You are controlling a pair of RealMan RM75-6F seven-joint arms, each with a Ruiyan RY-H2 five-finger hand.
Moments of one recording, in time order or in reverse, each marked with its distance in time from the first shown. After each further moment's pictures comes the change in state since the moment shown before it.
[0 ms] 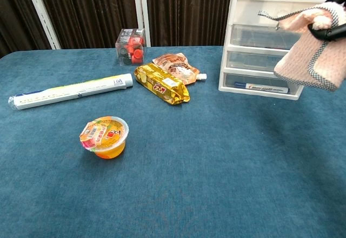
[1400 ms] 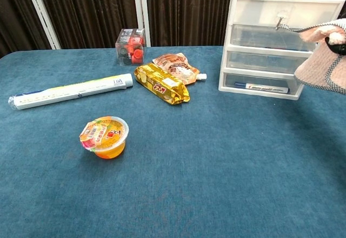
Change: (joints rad) left arm 0.001 -0.002 0.001 -0.008 -0.002 0.000 0.000; right arm 0.027 -0.102 -0.051 0.387 -0.075 0.061 0.142
